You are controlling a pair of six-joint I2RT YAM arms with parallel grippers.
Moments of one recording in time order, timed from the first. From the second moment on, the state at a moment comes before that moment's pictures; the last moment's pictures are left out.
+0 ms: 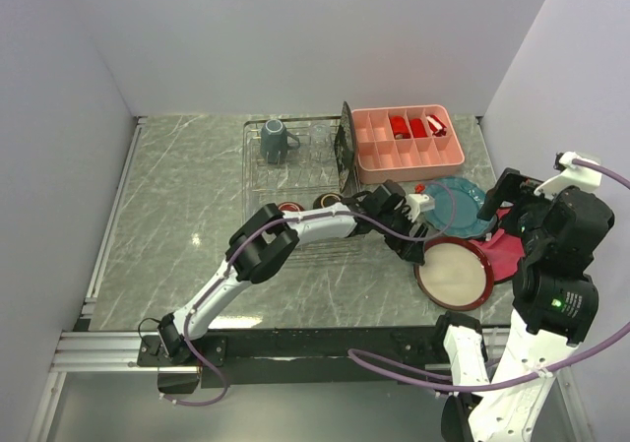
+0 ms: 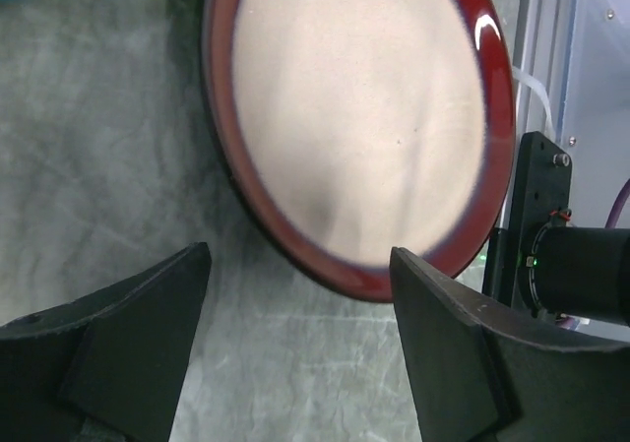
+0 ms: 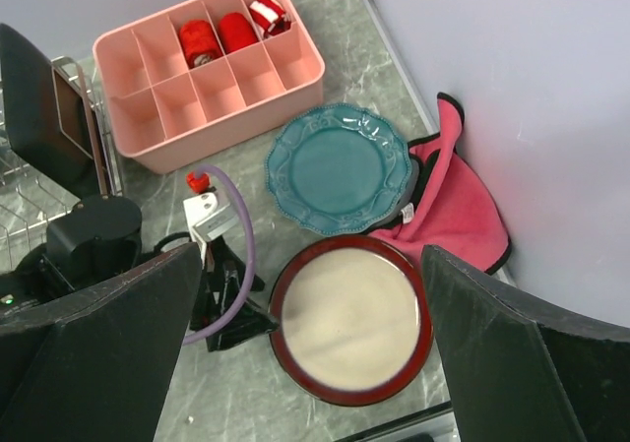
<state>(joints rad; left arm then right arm) -1.01 2.45 1.92 -0.11 0.61 -0.30 -0.36 0.73 1.46 -1.07 -0.06 0.07</state>
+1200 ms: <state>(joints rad) -0.92 2.40 1.85 -0.05 0.64 -0.36 -0.36 0.72 1.23 -0.98 -0.18 -0.01</state>
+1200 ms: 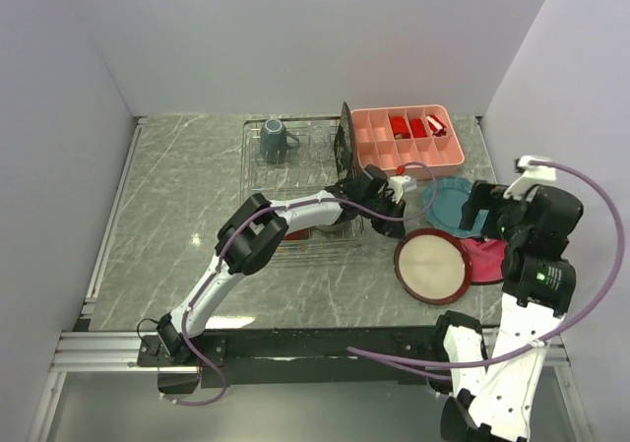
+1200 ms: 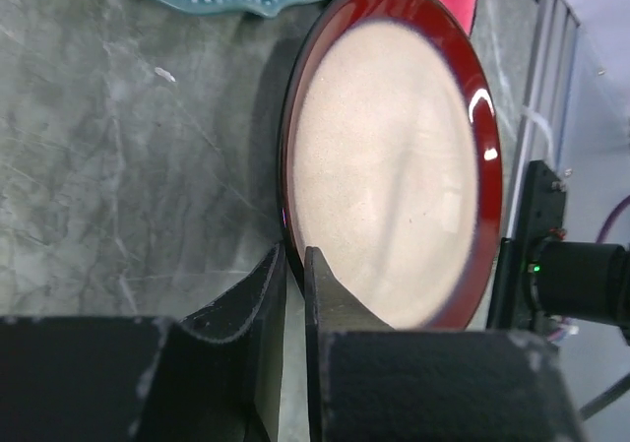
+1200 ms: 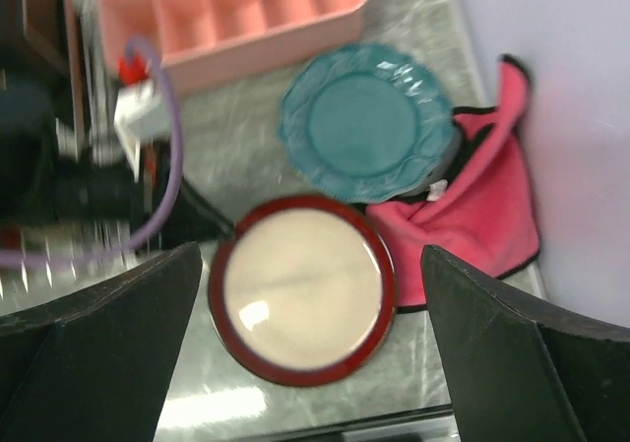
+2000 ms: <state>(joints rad) -0.90 2.11 1.80 -0.34 0.59 0.12 -0.37 1.23 1.03 -1.01 -0.56 -0.78</state>
